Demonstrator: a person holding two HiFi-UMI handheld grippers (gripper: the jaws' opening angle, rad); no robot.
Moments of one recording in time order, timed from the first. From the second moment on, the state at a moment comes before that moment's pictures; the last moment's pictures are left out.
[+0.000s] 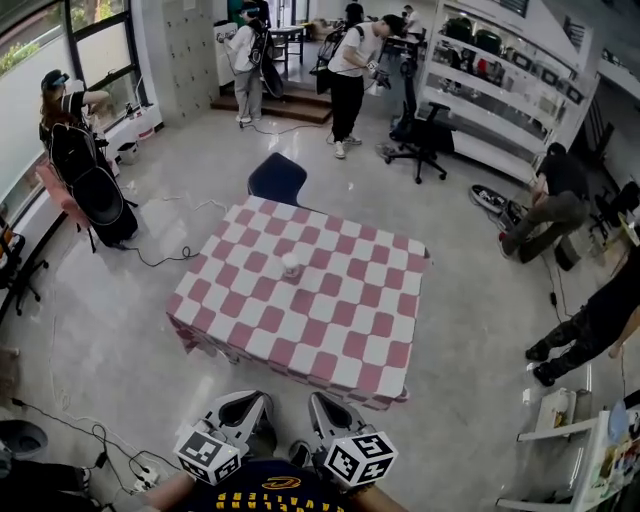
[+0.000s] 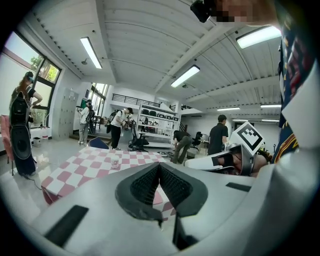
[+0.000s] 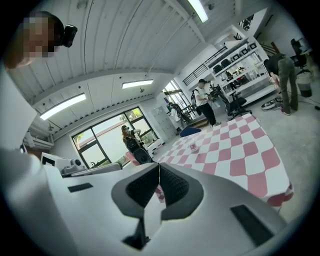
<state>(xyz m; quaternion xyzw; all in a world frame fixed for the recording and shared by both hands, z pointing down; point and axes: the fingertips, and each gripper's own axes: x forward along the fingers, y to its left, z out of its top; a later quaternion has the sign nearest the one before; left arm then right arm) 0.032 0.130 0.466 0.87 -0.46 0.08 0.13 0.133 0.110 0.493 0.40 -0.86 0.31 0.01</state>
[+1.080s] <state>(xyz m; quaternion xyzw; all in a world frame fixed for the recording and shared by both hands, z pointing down) -0.112 -0.158 0.517 0.89 -0.43 0.08 0.15 0.089 -0.103 0.494 0.54 -0.78 0.30 0.03</state>
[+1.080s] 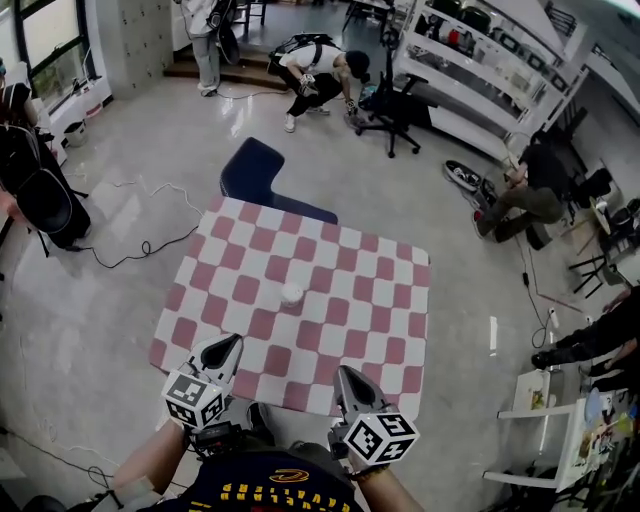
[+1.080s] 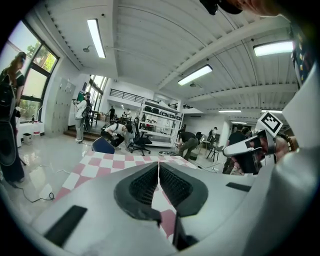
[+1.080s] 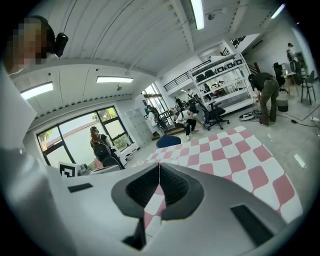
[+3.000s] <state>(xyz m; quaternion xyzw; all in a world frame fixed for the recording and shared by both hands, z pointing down) 0.007 -0.314 0.728 0.87 -0.36 0.29 0.17 0.207 -0.137 0.525 0.63 -0.70 0.33 0.02</state>
